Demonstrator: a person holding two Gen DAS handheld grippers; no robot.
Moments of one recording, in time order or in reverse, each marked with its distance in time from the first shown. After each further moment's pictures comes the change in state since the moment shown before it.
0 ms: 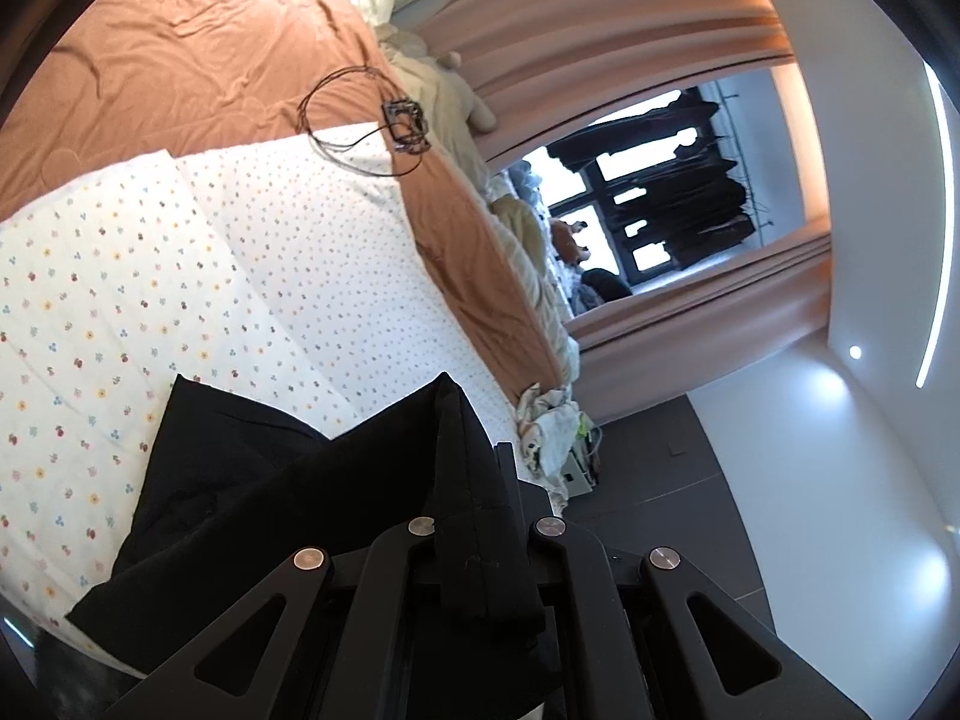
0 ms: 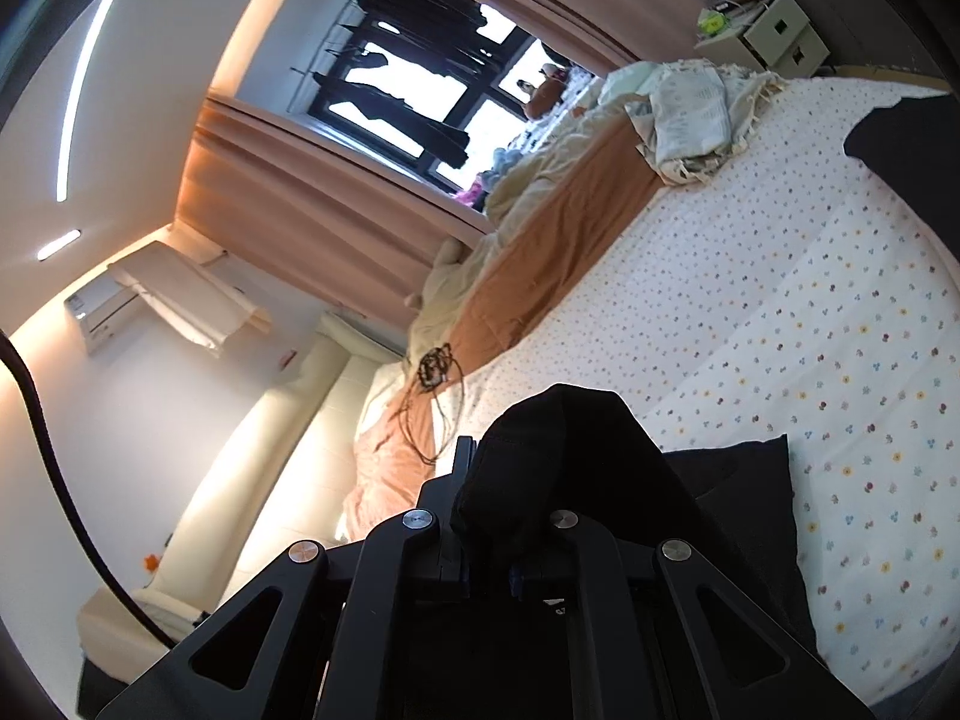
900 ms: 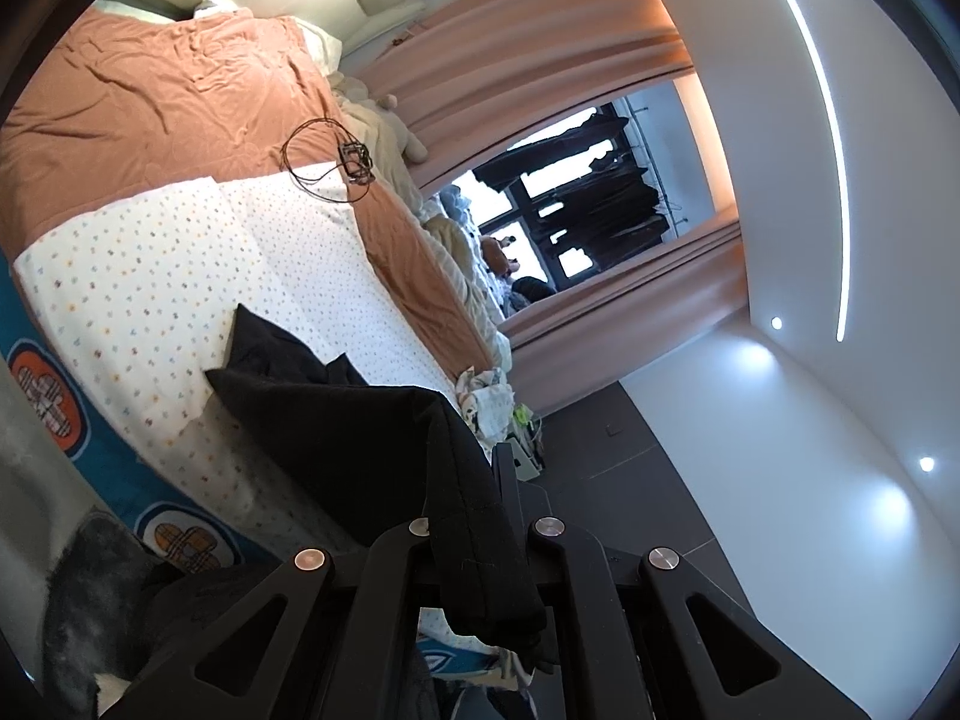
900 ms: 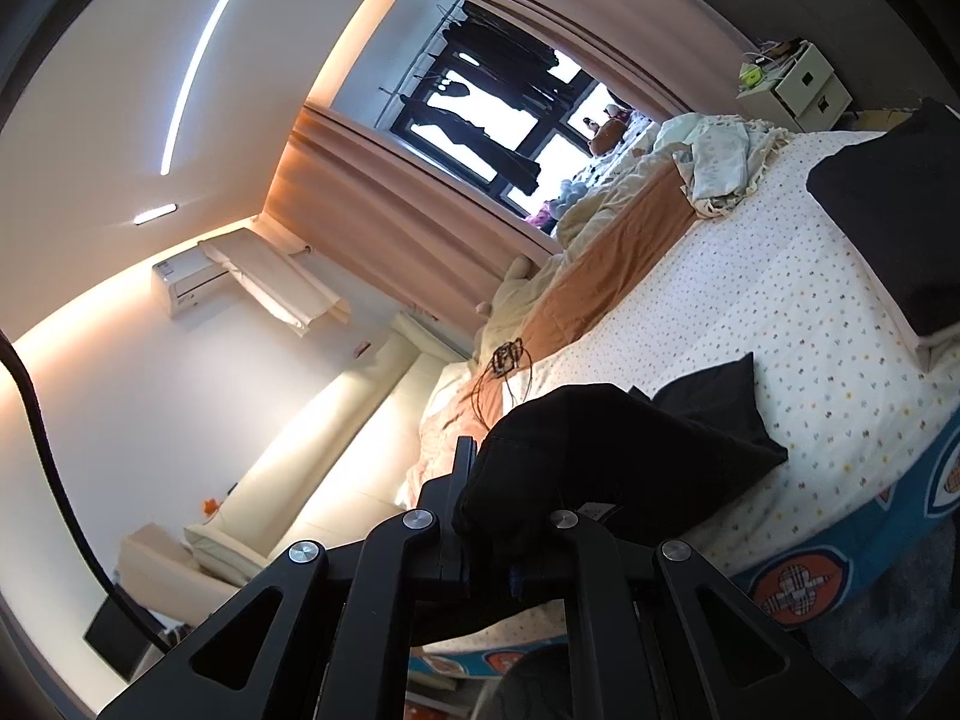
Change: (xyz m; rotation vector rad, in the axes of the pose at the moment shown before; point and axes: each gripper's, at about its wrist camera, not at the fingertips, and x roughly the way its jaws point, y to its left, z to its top) left arm -0.236 -0.021 -0.147 0.092 -0.078 -0.150; right arm -0.224 0.067 -0.120 -0.099 -0.080 0.134
